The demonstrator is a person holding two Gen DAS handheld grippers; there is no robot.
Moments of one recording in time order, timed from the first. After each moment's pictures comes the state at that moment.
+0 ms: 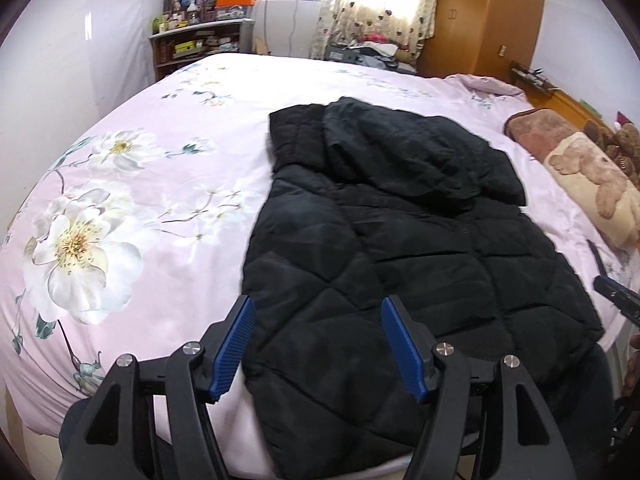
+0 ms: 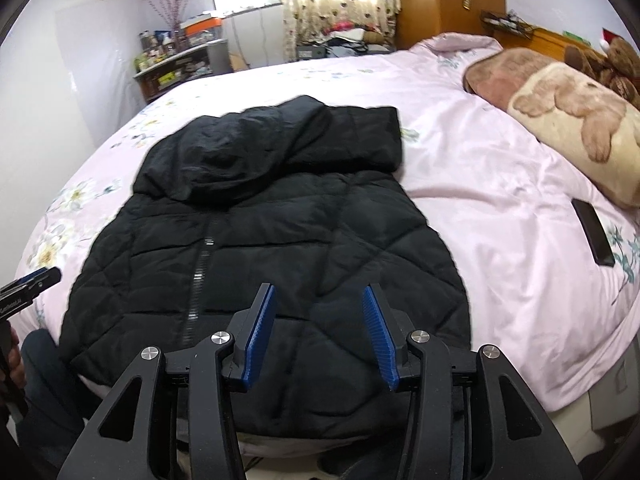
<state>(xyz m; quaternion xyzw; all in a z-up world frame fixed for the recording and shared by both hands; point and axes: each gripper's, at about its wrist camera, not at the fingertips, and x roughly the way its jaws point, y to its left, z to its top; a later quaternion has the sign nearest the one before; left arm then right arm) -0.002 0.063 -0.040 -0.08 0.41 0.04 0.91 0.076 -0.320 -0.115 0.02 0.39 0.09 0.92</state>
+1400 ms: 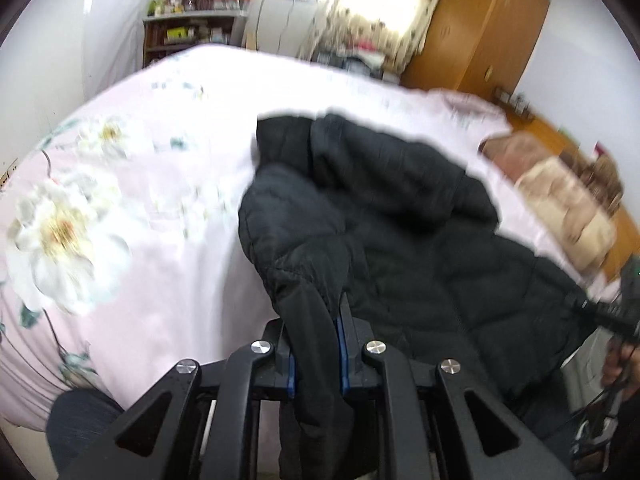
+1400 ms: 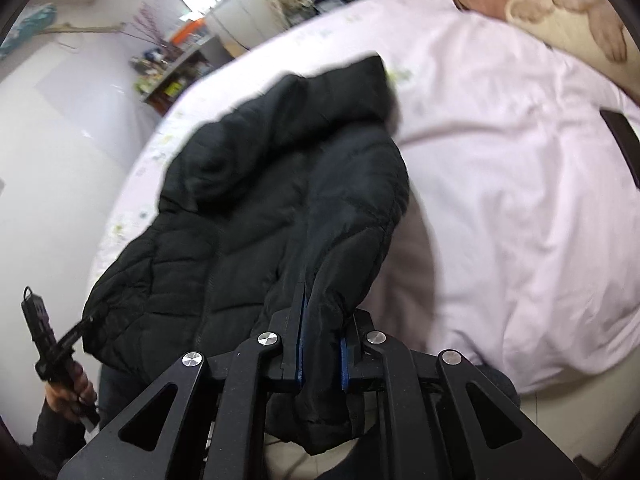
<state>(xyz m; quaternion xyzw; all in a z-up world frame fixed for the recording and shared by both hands) -0.046 0.087 -0.005 -0.15 0.39 -0.02 0.91 0.085 -0.401 -0.096 0.16 0.46 0.17 0.86</state>
